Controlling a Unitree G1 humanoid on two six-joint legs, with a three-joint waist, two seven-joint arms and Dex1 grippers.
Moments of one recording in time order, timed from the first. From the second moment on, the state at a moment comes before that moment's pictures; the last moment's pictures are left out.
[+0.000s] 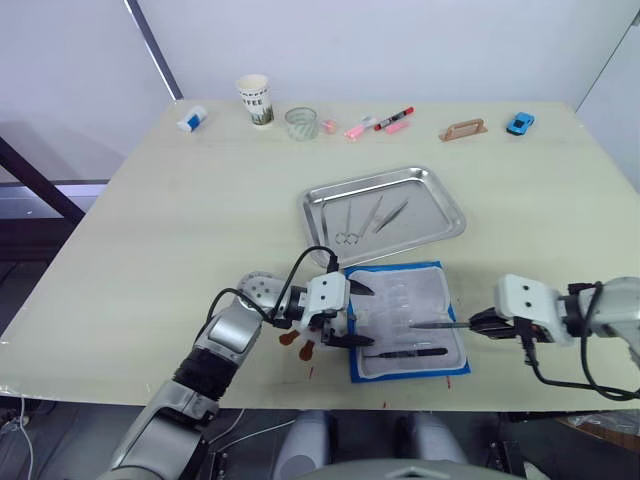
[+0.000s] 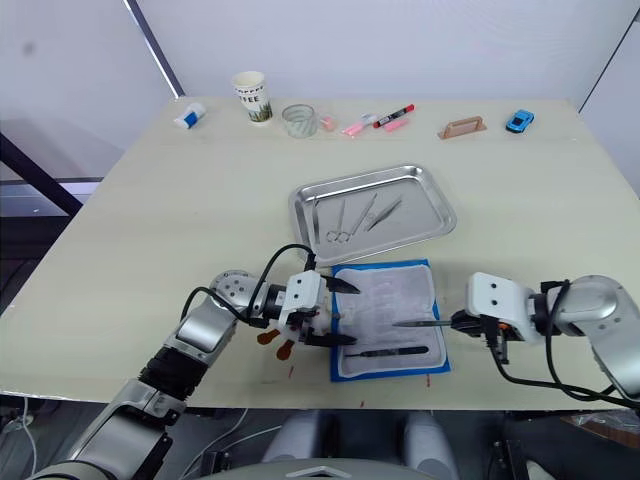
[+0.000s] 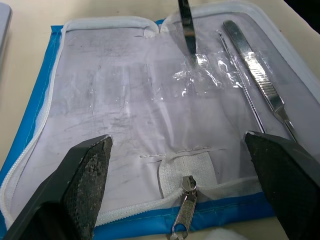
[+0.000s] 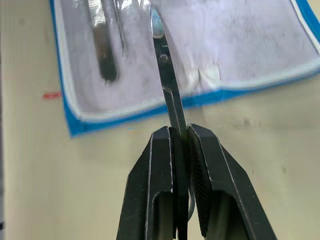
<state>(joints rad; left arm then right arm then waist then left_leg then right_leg) -0.38 0.48 -0.37 0.18 -0.08 -0.04 -1.23 -0.06 -1.06 0.01 -0.37 0.25 0.39 1.21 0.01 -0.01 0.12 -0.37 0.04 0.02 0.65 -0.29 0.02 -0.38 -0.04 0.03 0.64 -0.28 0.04</state>
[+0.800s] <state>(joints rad) -0.36 0.47 -0.36 0.18 -0.08 -0.07 -1.20 -0.65 -0.46 -0.05 -0.09 0.41 0.97 0.52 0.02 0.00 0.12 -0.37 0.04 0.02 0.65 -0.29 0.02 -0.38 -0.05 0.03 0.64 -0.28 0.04</state>
